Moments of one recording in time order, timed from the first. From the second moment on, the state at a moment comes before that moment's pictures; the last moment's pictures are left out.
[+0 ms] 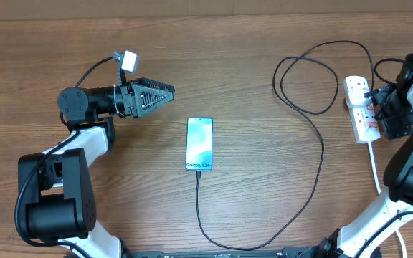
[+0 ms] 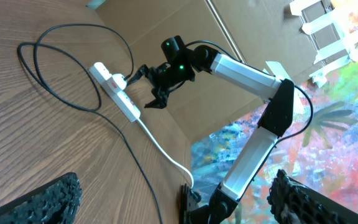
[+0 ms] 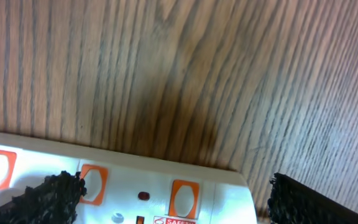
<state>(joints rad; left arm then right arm) 0.09 1.82 0.87 1.43 1.56 -1.44 -0.44 2.06 1.56 -0.93 0.16 0.90</state>
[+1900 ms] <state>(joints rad) 0.09 1.82 0.87 1.43 1.56 -1.44 -0.46 2.08 1.56 -0.91 0.21 0.83</state>
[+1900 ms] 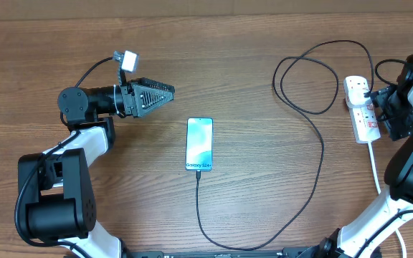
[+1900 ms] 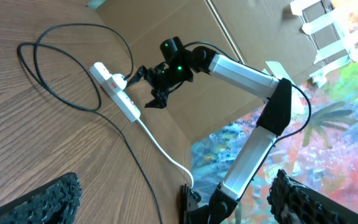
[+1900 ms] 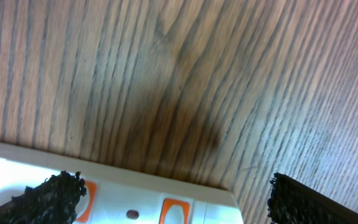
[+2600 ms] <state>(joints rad) 0.09 1.82 0.87 1.43 1.56 -1.44 -0.50 2.09 1.56 -0.91 0.11 0.71</state>
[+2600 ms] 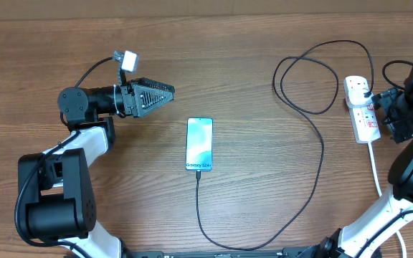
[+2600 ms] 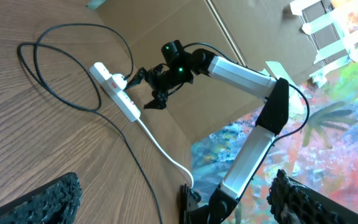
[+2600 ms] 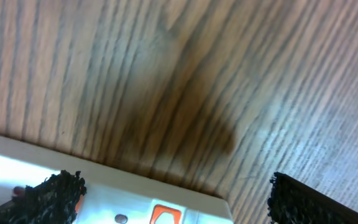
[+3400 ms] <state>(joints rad) 0.09 1.82 0.87 1.43 1.56 -1.44 -0.50 2.09 1.51 -0.81 0.07 0.69</state>
